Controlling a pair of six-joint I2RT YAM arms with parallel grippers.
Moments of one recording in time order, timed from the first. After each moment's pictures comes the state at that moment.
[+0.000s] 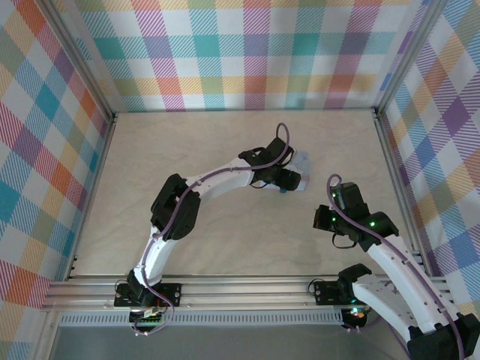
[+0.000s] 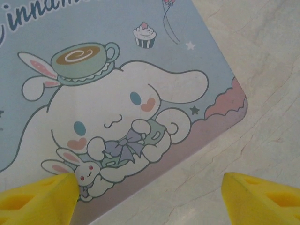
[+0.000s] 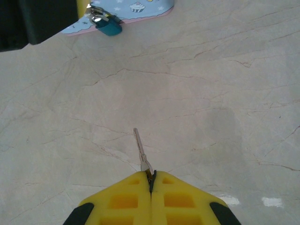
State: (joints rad) left arm -0.86 2.17 1.82 -0.57 0.02 -0.31; right arm 0.39 0.76 0.70 -0.90 -0.05 0.57
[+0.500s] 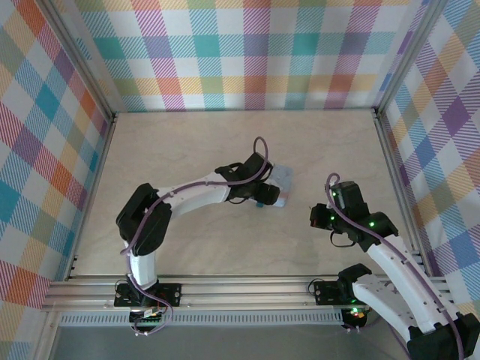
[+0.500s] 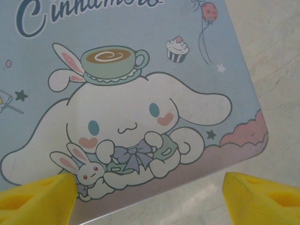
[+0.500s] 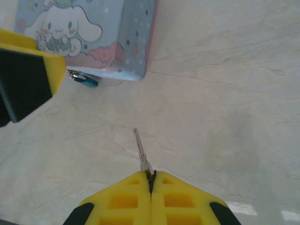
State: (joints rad) left arm -0.86 1.85 1.36 -0.47 -0.05 -0.35; right arm 0.39 0.76 0.68 -0.82 -0.14 0.55
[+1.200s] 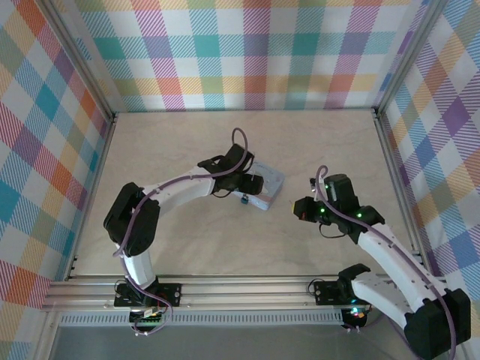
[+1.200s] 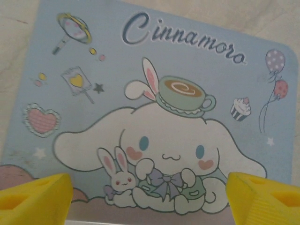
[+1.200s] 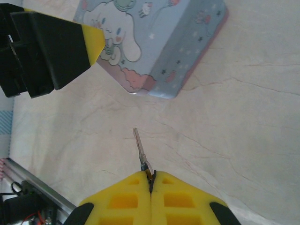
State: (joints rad) left arm -0.72 1.79 1.32 -0.47 -0.04 -0.37; right arm 0.39 0.91 0.64 -0.53 -0.40 0.58
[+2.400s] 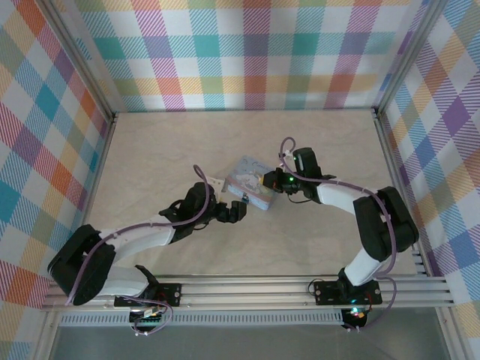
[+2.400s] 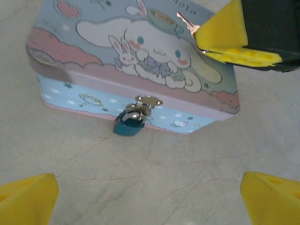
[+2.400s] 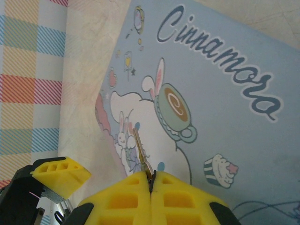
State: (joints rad) left arm -0.72 1.33 0.57 0.15 0.08 -0.45; right arm 0.41 1.65 0.85 0.09 -0.61 0.71
